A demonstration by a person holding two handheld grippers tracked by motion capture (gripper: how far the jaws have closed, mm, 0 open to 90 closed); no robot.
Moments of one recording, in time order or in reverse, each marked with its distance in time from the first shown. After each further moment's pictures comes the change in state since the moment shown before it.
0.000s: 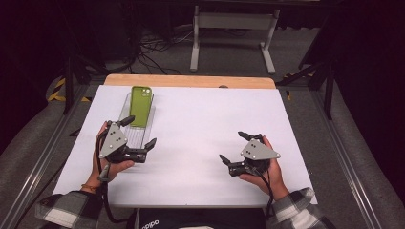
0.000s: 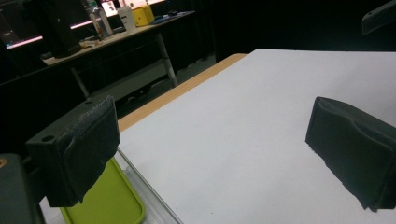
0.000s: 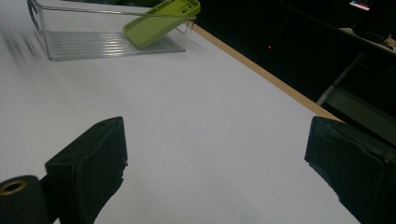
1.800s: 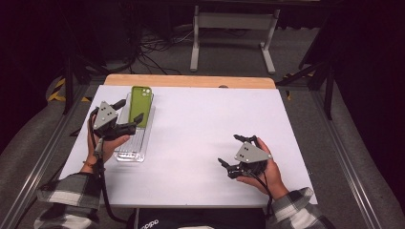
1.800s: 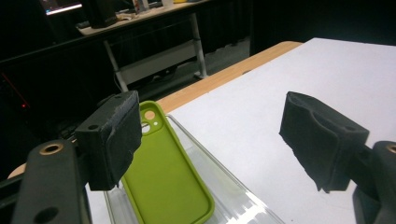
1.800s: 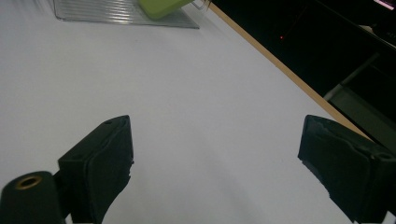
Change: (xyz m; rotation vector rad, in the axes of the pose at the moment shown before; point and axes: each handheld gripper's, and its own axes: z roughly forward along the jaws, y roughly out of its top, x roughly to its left) left arm 0.068 -0.009 0.023 0.077 0.108 -0.099; right arm 0.005 -0.003 0.007 0.084 0.039 -0.111
